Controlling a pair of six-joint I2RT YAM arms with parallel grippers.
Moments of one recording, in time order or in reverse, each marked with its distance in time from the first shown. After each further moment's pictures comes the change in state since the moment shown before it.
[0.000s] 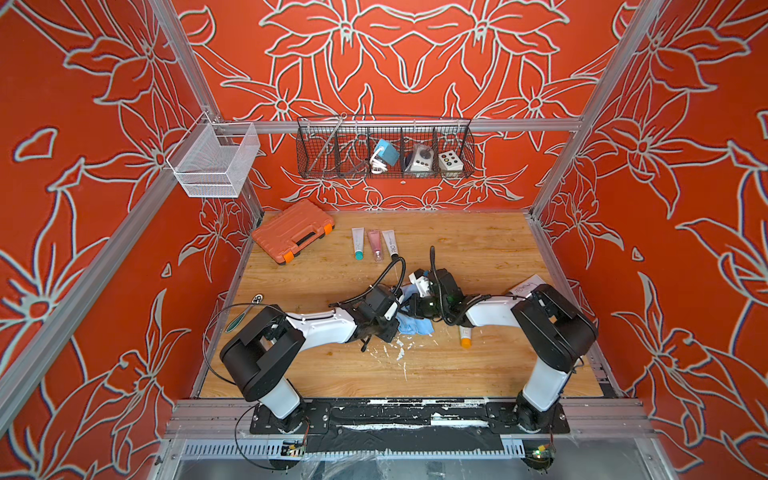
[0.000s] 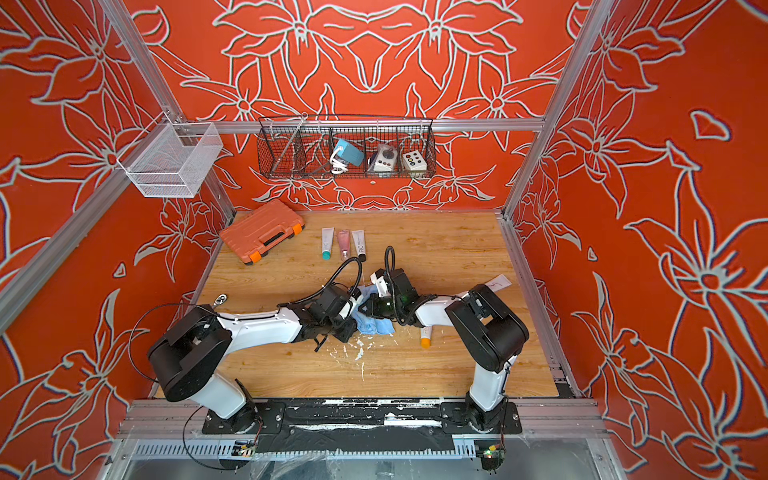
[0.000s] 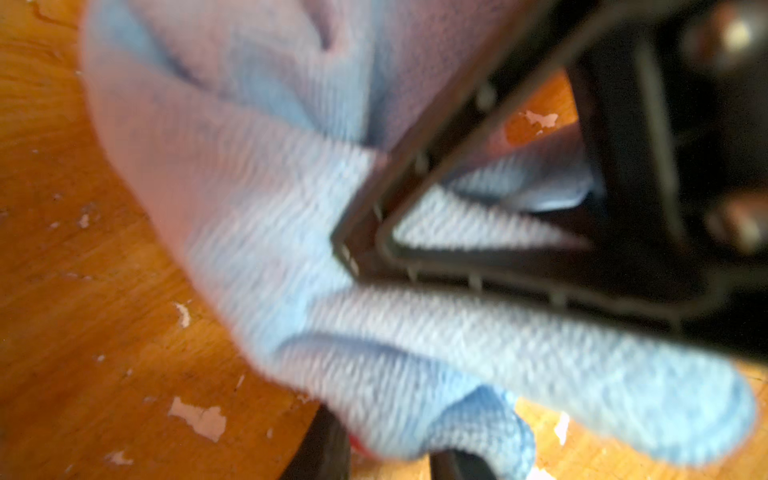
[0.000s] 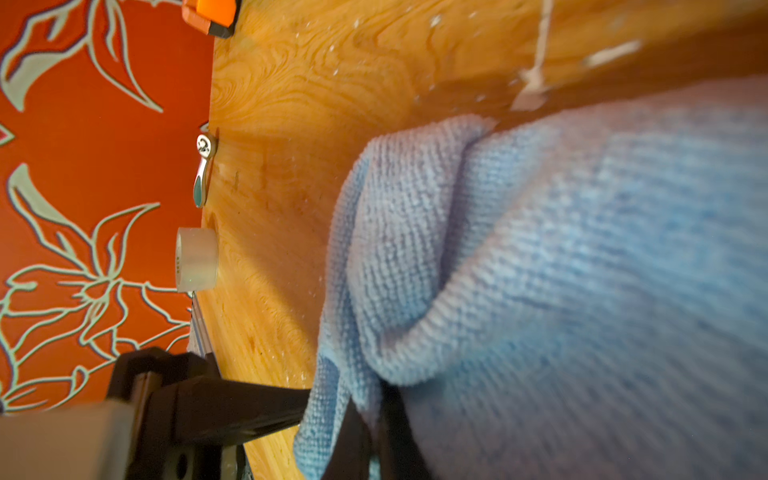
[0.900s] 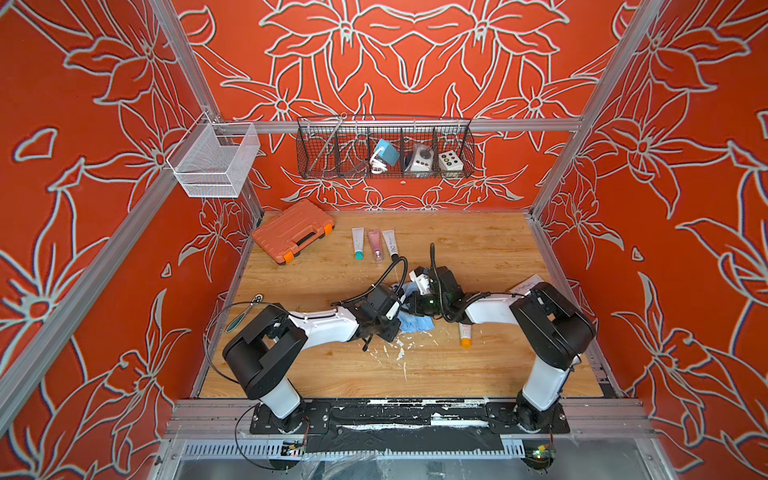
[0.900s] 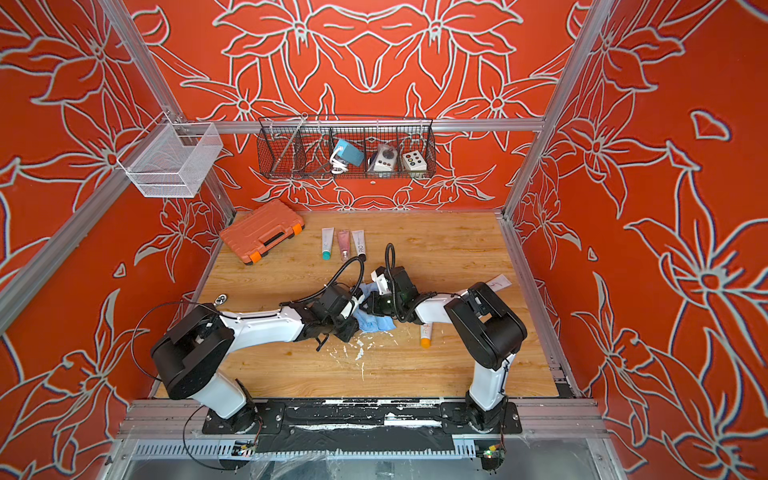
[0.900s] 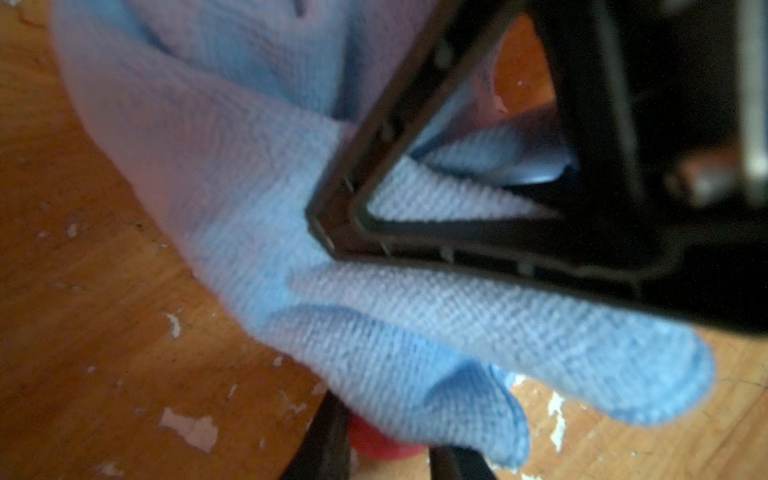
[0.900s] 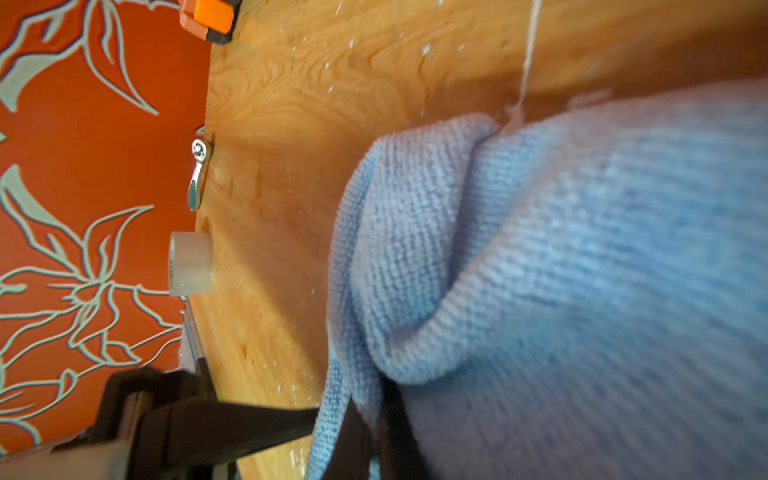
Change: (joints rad) left arm -0.006 0.019 0.024 -0.014 -0.002 -0.002; right arm 0.019 0.004 0.008 0.006 -0.030 -0.017
